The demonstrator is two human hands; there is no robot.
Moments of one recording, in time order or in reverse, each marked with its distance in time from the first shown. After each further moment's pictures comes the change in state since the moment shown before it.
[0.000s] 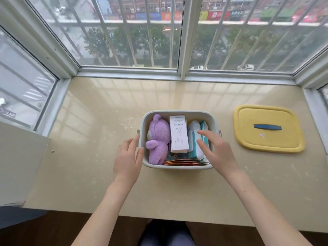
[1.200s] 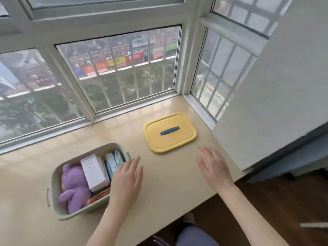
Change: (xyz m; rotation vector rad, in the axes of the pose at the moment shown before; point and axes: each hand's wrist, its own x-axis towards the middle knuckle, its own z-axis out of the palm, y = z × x) left_hand -0.079 0.273 0.091 0.059 -0.209 0.587; right_hand -0.217 0.111 -0.231 -0.391 0.377 0.356
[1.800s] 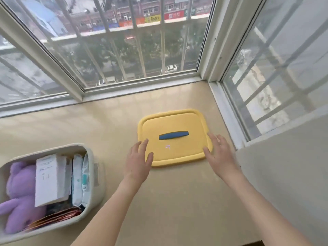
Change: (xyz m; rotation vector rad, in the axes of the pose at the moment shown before) left_hand 0.211 -0.014 0.232 -0.032 -0.136 -0.457; right_hand 0.257 0.191 0.144 0.042 -0.309 0.080
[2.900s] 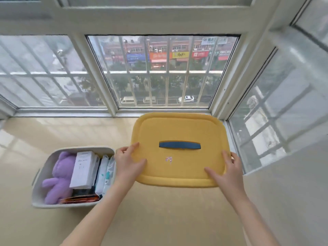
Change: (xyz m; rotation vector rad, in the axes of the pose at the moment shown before) left_hand -0.077 0.046 -0.149 -0.494 0.337 -0.273; right_hand -0.063 -0.065 -0.113 0.315 0.116 -0.050
